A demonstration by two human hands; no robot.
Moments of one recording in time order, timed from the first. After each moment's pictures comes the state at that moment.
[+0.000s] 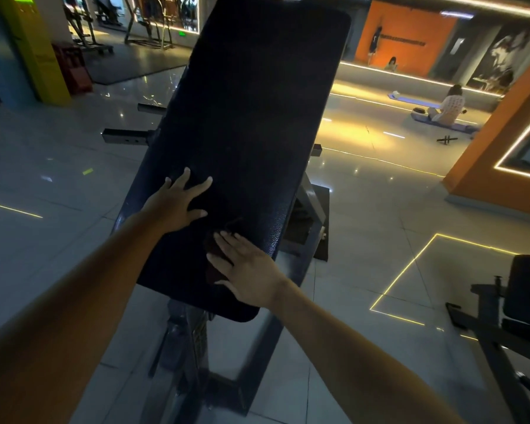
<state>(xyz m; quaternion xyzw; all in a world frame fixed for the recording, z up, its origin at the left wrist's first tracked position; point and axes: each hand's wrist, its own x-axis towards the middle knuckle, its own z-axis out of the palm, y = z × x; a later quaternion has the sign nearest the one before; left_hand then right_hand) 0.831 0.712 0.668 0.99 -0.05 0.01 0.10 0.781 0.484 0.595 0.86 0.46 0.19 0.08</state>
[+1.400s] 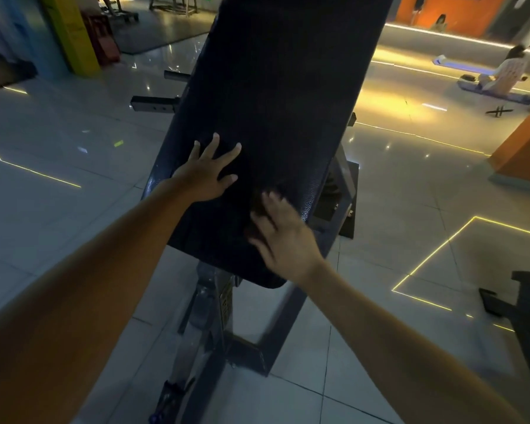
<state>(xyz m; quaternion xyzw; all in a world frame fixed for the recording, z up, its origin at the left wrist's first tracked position) 0.818 0.705 0.663 0.99 -0.03 -0.01 0.14 0.770 0.480 0.593 0.90 0.36 0.24 -0.04</state>
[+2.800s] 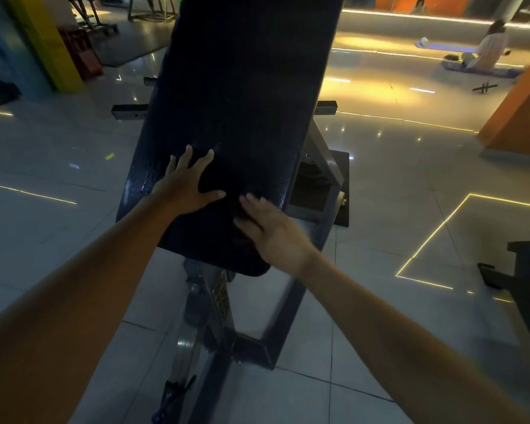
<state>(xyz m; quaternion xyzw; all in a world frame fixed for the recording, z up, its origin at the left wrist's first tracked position) 0.795 0.683 0.654 0.99 0.01 0.02 0.17 0.773 0.455 0.574 0.84 0.44 0.32 -0.04</state>
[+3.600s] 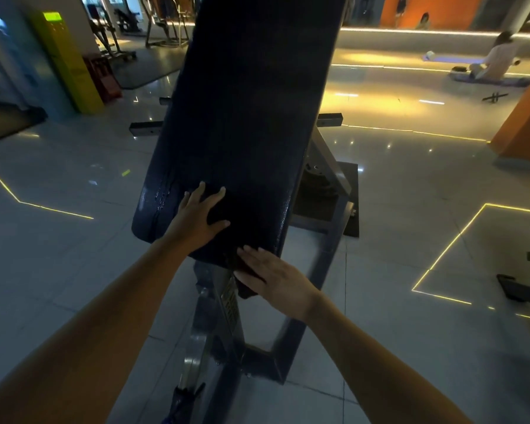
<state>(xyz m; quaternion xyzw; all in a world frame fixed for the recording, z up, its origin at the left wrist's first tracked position) 0.742 0.672 0.618 0.97 0.01 0.03 0.22 0.724 0.444 0.503 0.80 0.52 0.29 -0.04</state>
